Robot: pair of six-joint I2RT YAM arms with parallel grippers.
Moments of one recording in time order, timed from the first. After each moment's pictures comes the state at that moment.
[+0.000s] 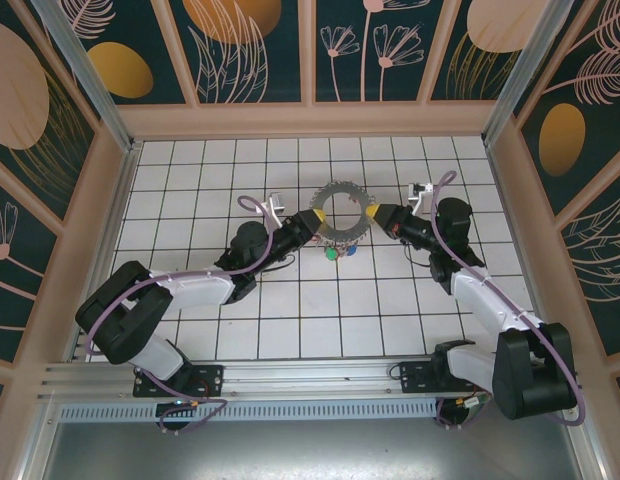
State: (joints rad) left arm -0.75 1.55 0.63 0.91 0.15 -1.22; right arm 0.19 1.14 0.56 0.39 -0.78 1.02
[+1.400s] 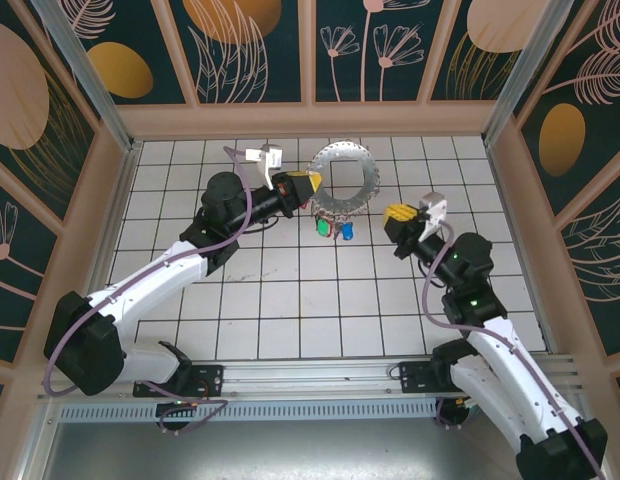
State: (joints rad) left arm -0.64 1.34 0.98 0.41 0.40 -0.65; right arm 0.39 0.65 0.50 0.20 -0.32 0.14
